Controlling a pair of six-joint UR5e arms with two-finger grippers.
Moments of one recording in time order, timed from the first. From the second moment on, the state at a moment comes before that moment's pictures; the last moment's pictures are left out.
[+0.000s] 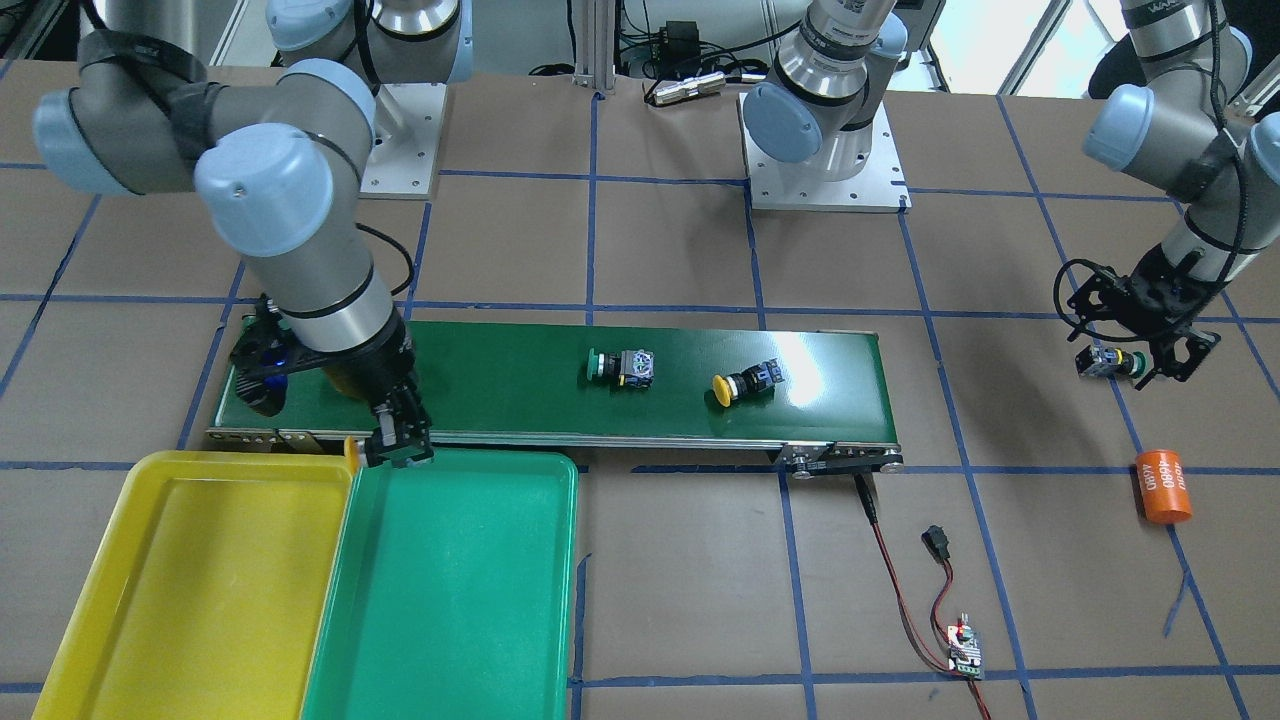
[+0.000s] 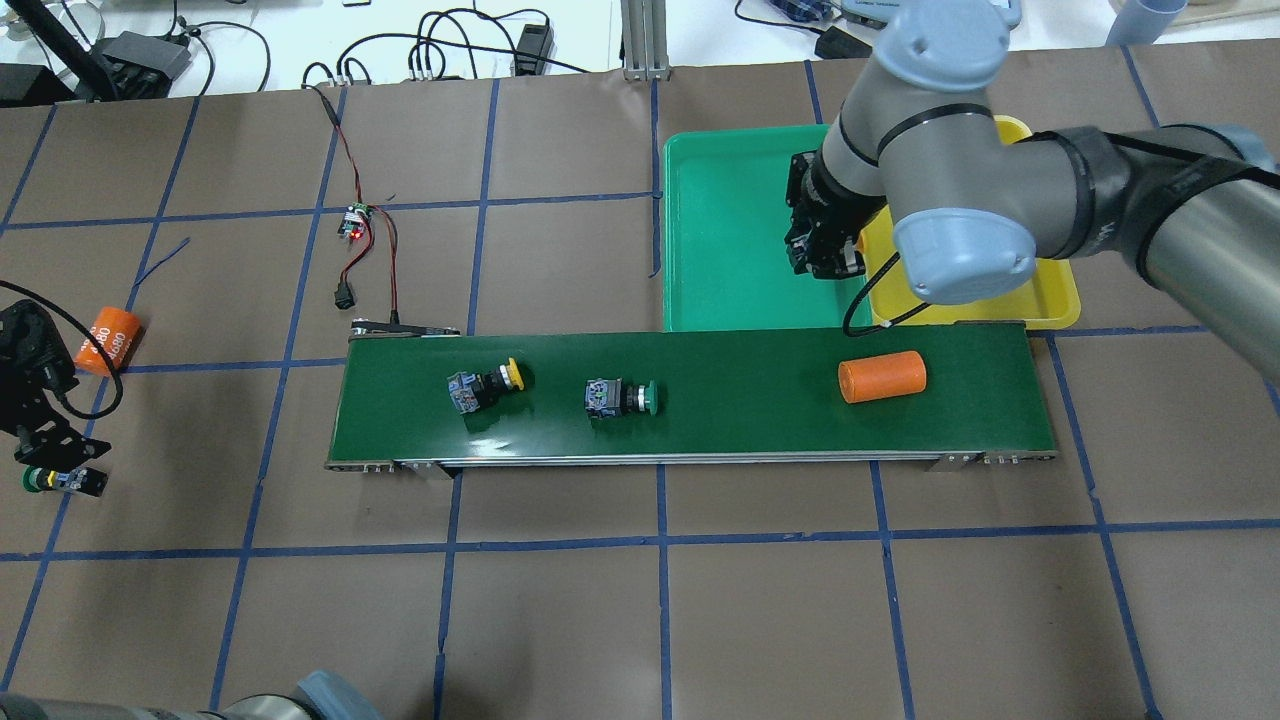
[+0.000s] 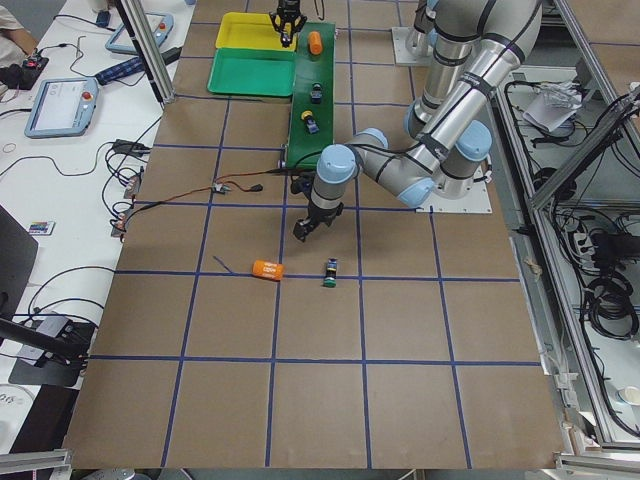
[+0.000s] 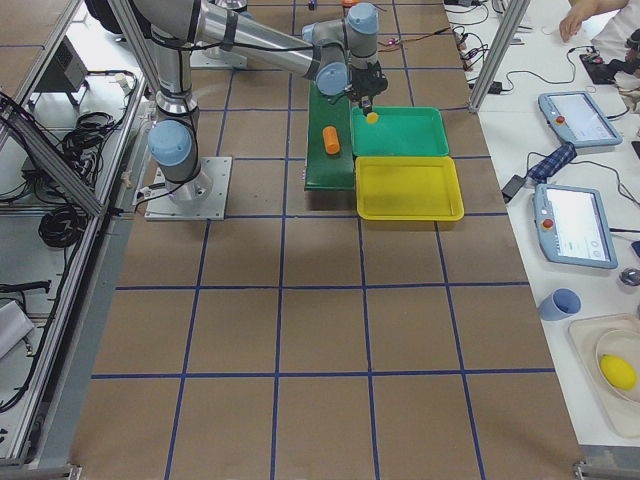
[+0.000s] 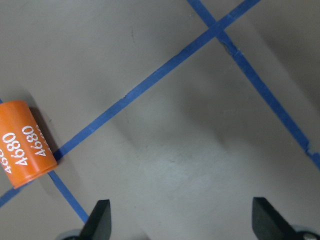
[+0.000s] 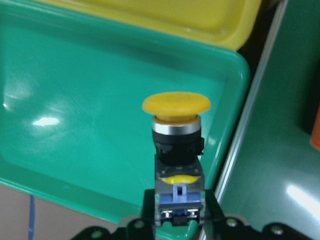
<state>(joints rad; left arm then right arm) -0.70 -1.73 -2.09 -0.80 1.47 1.91 1.61 -1.32 1.75 -2.17 -1.44 1.36</state>
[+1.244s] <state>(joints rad) -0.60 -1.90 -2.10 -0.69 1.47 2.18 1.36 -1.15 1.69 -2.16 -1.47 1.01</state>
